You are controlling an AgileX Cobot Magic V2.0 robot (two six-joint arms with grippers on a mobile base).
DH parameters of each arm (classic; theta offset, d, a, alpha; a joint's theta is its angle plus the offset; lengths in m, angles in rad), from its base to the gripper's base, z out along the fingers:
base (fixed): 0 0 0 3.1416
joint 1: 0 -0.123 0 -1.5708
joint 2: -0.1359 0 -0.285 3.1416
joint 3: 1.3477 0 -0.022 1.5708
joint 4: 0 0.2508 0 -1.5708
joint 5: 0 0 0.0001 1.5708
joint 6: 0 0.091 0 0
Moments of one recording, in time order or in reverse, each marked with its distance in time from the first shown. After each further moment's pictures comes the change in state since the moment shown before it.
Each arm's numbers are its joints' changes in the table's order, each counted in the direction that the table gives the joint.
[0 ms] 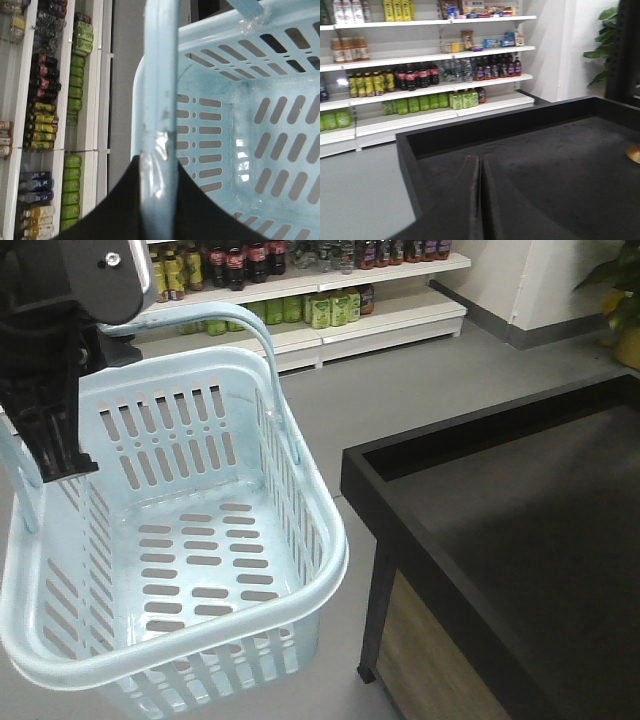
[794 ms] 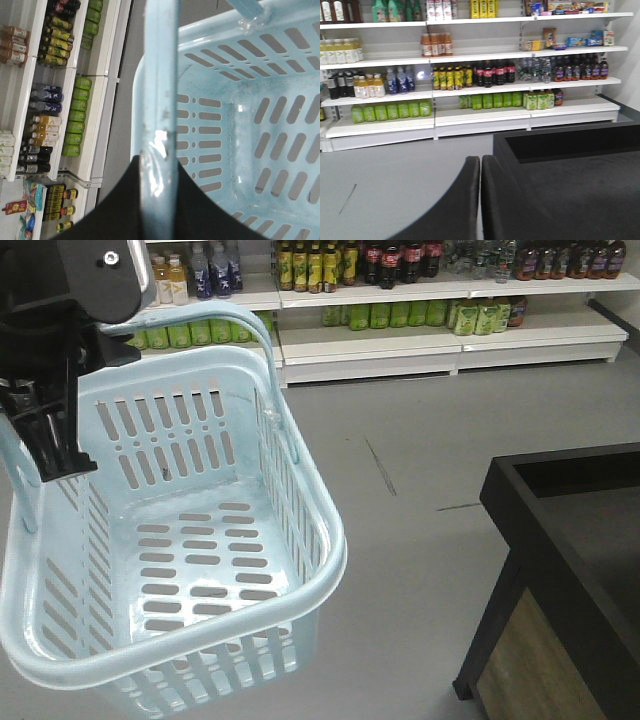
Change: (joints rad) left arm 0.000 0.000 0.000 0.001 0.000 0.000; right arm 0.000 0.000 0.000 0.000 0.000 0.000
